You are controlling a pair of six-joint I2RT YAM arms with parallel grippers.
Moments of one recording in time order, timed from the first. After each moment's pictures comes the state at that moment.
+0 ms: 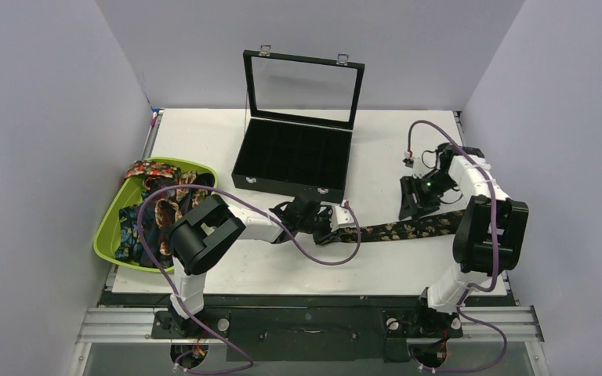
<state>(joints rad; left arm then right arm) -0.89 1.95 0.98 0.32 0.46 0.37 -0.18 1.73 1.27 -1.14 -0.41 -0.43</state>
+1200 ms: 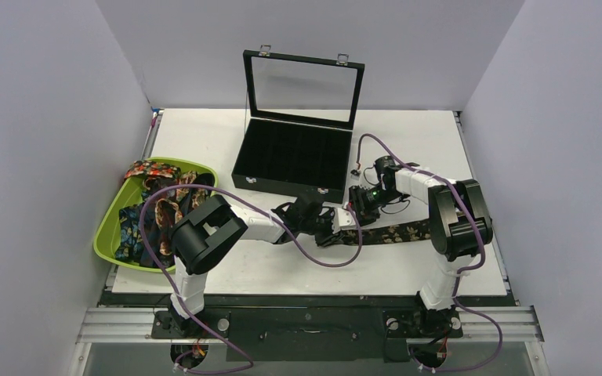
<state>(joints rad) -0.90 1.96 1.00 0.33 0.49 0.38 0.23 1.85 1.12 -0.69 -0.76 0.07</state>
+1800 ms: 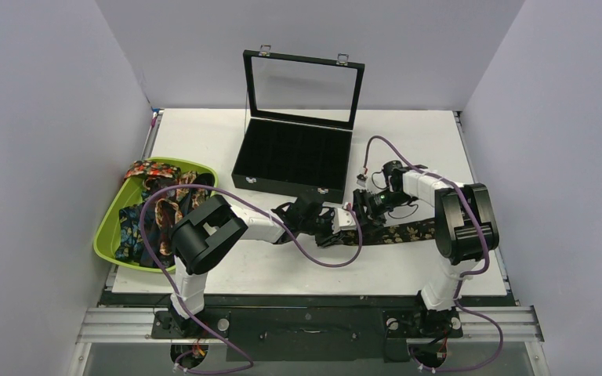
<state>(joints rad) -0.90 1.96 1.00 0.33 0.50 0.38 0.18 1.81 1.08 -0.80 -0.84 0.02</state>
